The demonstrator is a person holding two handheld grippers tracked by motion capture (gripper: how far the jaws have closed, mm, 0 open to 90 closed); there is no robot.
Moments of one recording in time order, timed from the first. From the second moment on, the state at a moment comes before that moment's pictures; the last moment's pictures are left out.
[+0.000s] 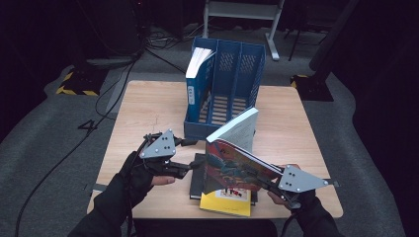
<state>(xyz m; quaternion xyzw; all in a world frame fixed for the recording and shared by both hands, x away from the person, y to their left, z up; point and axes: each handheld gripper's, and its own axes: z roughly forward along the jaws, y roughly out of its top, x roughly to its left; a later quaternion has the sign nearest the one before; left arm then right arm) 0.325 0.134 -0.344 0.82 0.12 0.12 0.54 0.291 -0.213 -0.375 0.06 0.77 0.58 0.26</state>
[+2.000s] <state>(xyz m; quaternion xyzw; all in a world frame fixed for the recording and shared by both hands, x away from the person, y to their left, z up) 0.346 0.064 -0.318 0.80 0.10 0.11 0.58 0.302 -0.247 -0.385 0.14 0.77 0.55 0.27</state>
